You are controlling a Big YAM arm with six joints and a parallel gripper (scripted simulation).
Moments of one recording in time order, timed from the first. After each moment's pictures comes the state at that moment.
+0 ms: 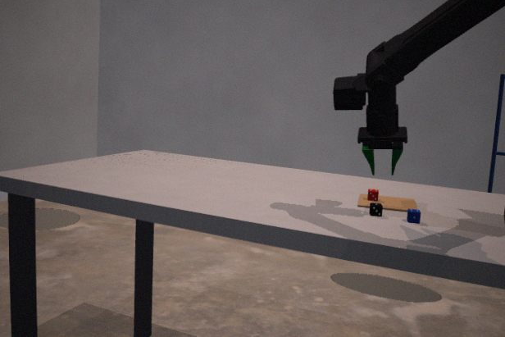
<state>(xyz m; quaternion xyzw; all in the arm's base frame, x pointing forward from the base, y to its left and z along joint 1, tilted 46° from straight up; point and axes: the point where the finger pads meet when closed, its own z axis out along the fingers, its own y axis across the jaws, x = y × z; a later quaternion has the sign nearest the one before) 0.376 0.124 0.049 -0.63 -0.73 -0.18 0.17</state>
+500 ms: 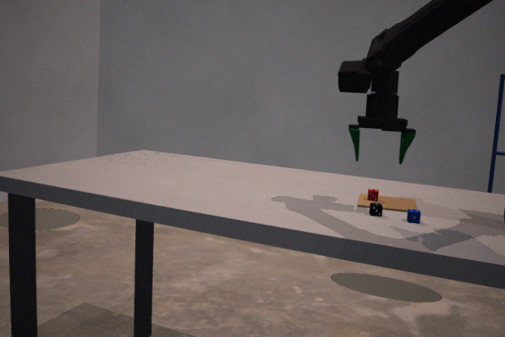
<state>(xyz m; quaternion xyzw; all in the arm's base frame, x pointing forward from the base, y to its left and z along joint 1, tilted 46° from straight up) 0.387 0.101 0.061 -0.56 -0.73 -0.31 0.22</state>
